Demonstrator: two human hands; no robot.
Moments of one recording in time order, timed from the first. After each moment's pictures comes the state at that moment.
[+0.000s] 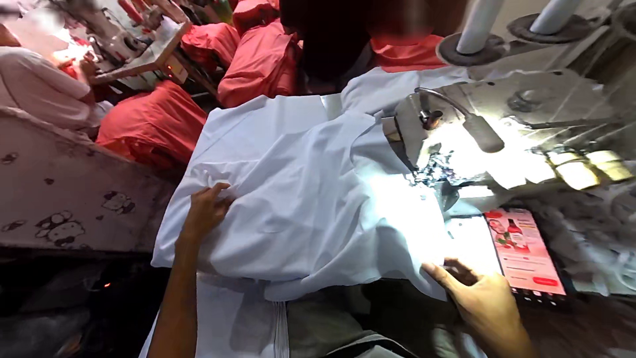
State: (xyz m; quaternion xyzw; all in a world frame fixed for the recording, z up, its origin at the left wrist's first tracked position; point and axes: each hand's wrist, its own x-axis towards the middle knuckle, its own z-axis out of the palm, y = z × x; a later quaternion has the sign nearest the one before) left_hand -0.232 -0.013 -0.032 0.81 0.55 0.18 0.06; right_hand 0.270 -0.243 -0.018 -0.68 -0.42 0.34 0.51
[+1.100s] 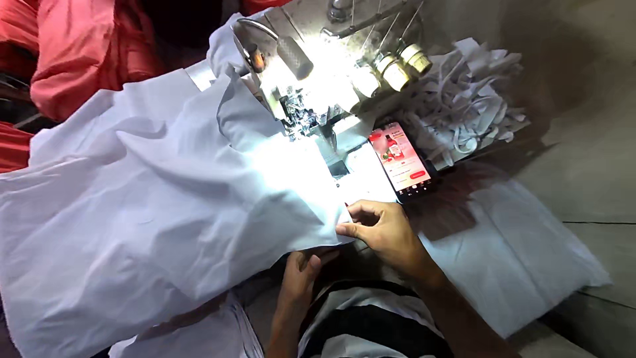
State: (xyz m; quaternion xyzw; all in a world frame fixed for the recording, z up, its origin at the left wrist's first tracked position) left_hand 0.072 -0.241 -0.066 0.40 0.33 0.31 0.79; right_hand 0.273 -0.271 -0.017 -0.66 -0.40 0.39 0.50
